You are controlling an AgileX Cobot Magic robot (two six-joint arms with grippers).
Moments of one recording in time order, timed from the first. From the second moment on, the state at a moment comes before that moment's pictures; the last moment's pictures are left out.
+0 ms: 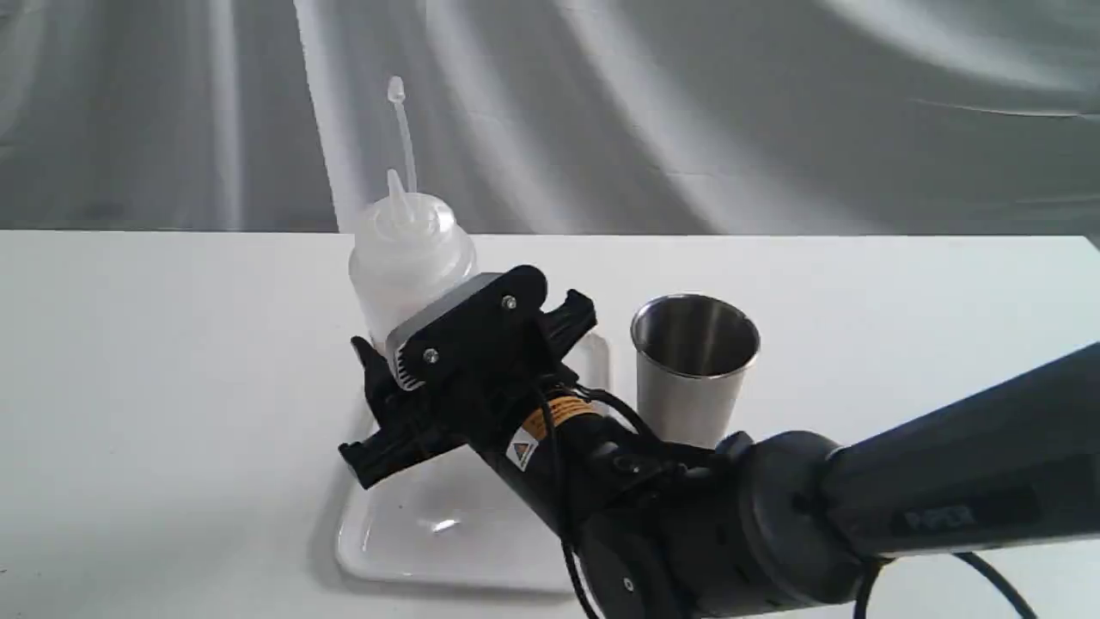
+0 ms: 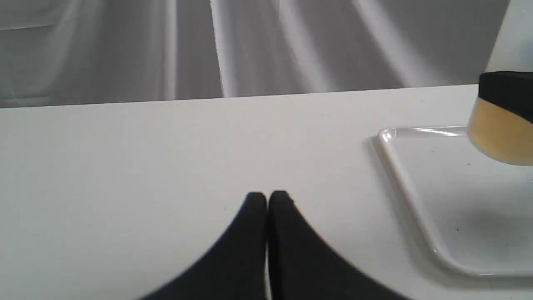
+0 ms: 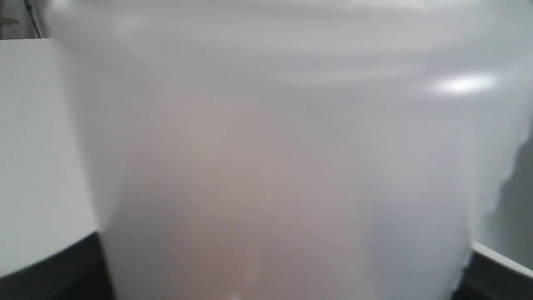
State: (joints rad) left arm -0.02 0.00 0.00 -0.01 0.27 0.04; right arm 0.67 2.07 -1.02 0.22 -0.88 -0.33
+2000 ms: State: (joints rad) left arm -0.02 0.00 0.00 -0.01 0.27 0.04; right arm 0.64 2.29 -1.13 0.31 -0.88 -0.26
